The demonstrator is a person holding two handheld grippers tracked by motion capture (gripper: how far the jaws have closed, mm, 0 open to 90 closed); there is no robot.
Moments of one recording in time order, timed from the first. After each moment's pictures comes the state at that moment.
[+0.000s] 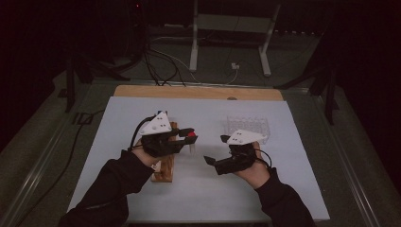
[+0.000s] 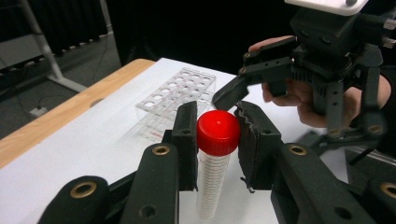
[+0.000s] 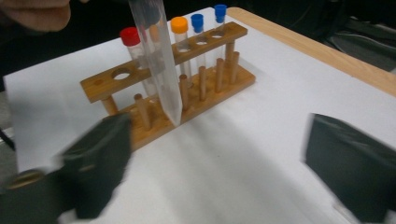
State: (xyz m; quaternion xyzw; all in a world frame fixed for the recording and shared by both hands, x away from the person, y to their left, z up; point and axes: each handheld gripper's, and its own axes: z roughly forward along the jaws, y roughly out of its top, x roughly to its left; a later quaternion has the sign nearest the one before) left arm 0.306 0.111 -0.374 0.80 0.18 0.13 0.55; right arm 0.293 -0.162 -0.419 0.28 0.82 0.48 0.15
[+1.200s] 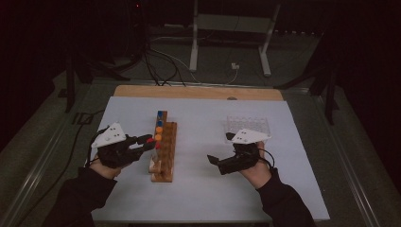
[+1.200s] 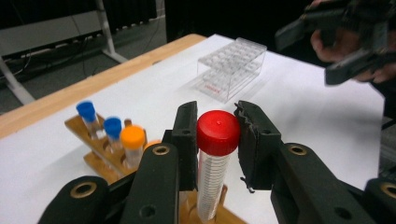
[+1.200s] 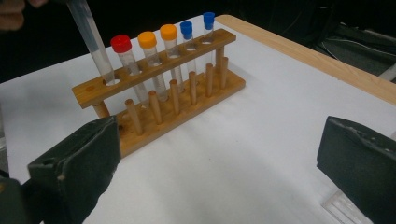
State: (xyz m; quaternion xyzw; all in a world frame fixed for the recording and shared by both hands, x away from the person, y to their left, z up) left arm 0.281 0.202 -0.402 0.79 0.27 0.17 0.52; right arm 0.294 -0.170 -0.419 0.29 0.81 0.49 0.17
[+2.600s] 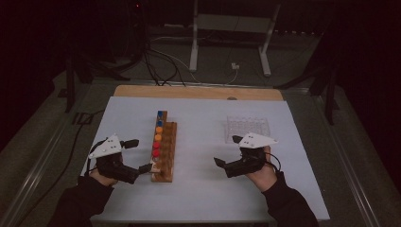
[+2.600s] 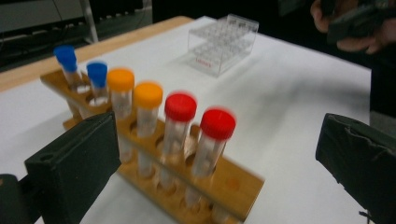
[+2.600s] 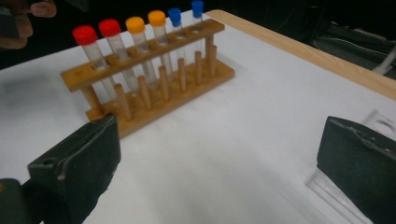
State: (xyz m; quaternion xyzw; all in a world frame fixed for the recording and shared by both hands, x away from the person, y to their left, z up) left arm 0.279 0.225 -0.448 0.80 0.26 0.13 0.53; right arm 0.289 -0.190 -0.431 0.29 0.80 0.49 0.18
